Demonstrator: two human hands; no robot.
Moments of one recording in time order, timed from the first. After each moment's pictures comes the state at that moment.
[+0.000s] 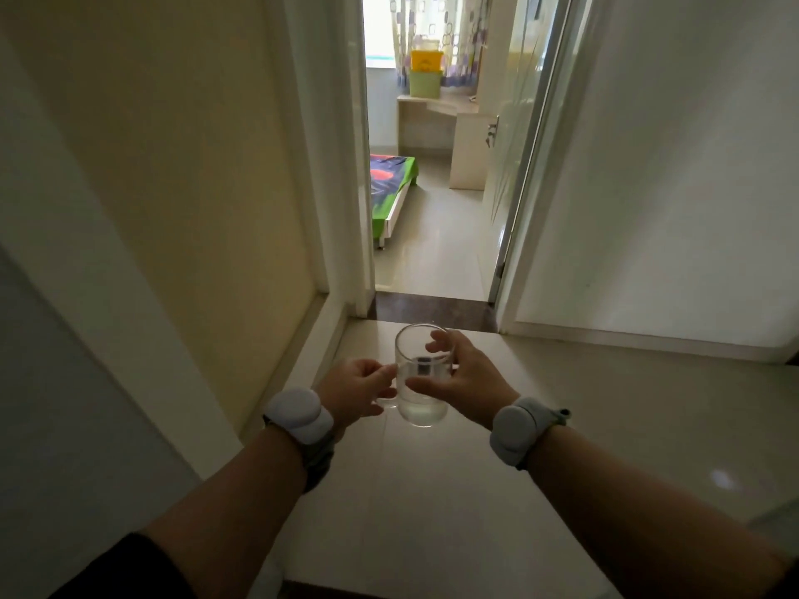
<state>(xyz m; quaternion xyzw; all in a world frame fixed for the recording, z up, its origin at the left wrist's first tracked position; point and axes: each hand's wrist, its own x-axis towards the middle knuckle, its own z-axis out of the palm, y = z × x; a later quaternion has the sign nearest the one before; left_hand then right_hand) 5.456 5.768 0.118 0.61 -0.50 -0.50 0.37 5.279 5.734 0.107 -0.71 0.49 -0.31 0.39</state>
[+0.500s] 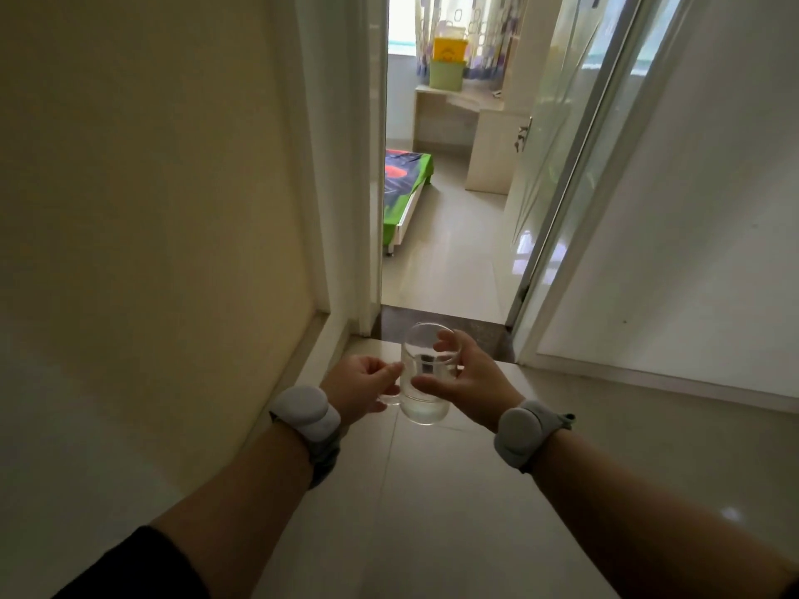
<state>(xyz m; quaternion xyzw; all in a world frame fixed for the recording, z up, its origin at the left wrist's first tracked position) 5.514 5.537 0.091 0.60 -0.49 -0.51 0.38 5.333 5.504 0.091 -0.71 0.49 -0.30 0.42</state>
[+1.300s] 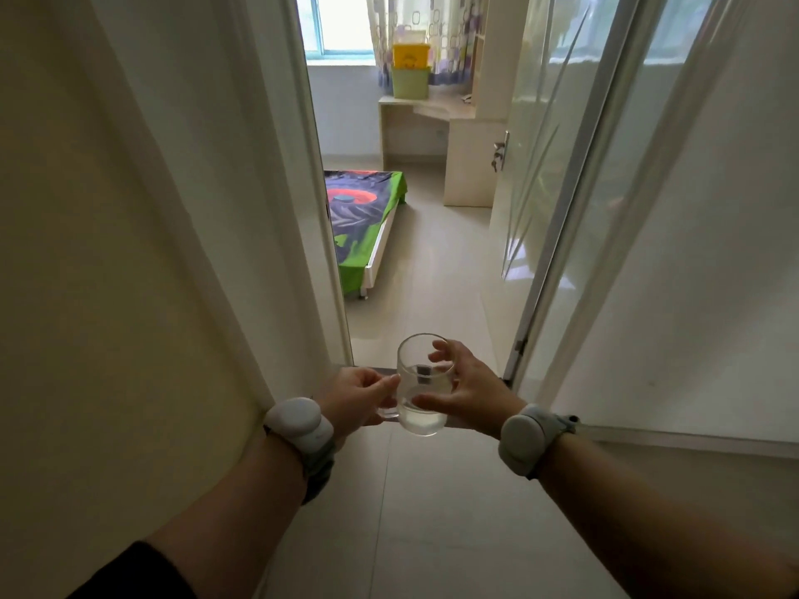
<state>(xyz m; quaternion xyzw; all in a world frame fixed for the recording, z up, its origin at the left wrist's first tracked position) 5.455 5.113 0.111 0.60 -0.51 -0.53 0.32 5.270 5.081 0.092 -0.71 0.50 -0.27 0.43</state>
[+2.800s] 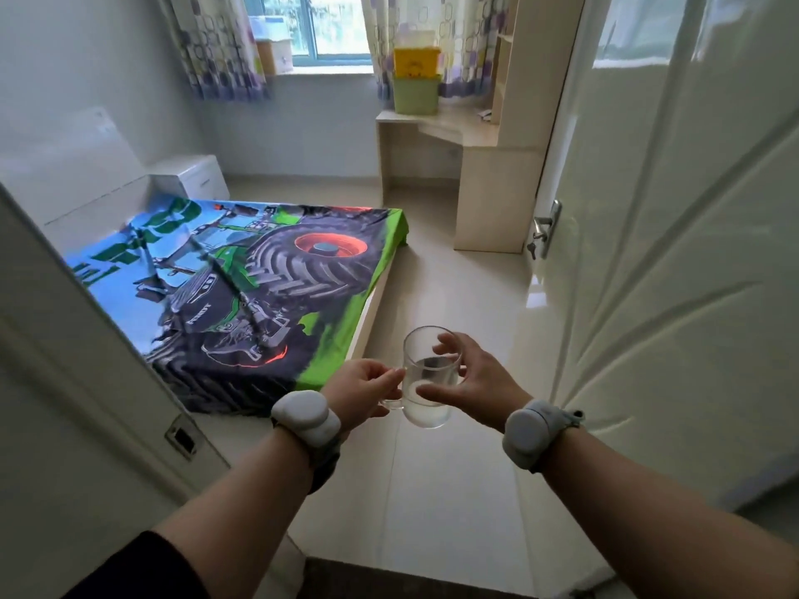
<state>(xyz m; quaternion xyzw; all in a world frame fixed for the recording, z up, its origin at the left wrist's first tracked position) 5.403 4.292 0.110 0.62 -0.51 -0.49 0.35 5.219 4.262 0.100 -0.72 0.49 -0.30 0.39</state>
